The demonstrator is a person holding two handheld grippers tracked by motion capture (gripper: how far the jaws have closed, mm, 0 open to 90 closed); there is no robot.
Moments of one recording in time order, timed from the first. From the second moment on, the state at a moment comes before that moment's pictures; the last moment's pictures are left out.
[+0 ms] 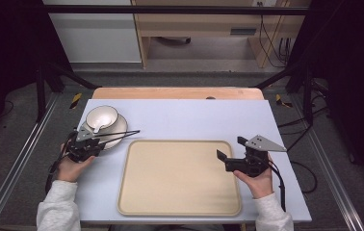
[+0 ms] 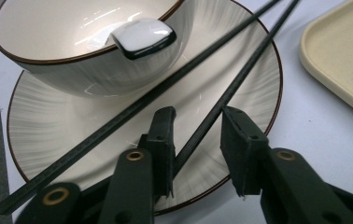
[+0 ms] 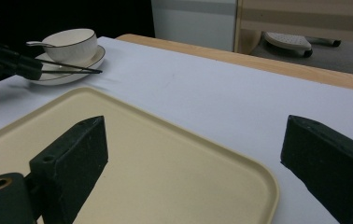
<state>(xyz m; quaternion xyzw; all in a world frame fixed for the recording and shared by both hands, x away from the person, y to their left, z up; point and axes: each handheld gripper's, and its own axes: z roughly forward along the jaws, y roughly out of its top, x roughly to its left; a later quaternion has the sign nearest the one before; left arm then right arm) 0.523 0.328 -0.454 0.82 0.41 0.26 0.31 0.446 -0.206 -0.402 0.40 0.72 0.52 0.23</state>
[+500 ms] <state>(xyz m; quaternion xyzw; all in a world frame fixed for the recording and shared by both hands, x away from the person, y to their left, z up) 0.521 0.325 -0.452 0.82 0.41 0.25 0.31 0.447 -0.208 -0.402 0.40 0.72 0.52 0.23</state>
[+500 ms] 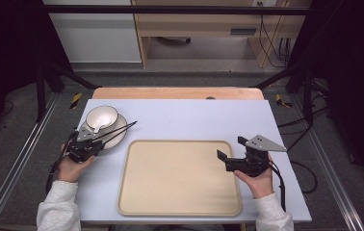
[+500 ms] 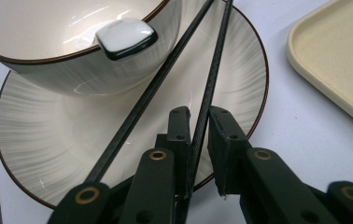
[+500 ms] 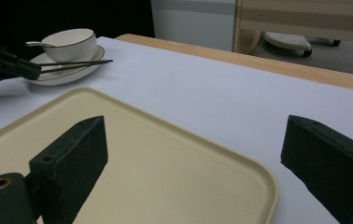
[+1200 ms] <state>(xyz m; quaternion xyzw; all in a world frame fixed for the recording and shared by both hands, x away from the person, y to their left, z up) 0.527 0.320 -0.449 0.81 0.44 0.23 0.32 0.447 -0.208 -0.402 0.40 0.72 0.52 0.23</state>
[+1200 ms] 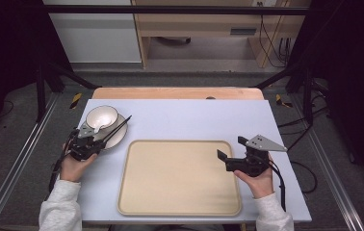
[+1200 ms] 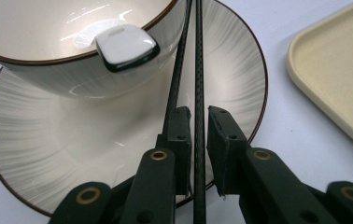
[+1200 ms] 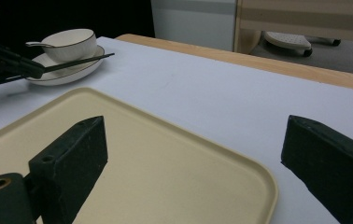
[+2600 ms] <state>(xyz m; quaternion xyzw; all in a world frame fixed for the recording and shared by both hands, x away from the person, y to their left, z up) 0.503 0.286 -0.422 0.78 0.45 0.25 0.35 0.445 -0.218 -0.398 0.42 0.70 0.53 0.24</state>
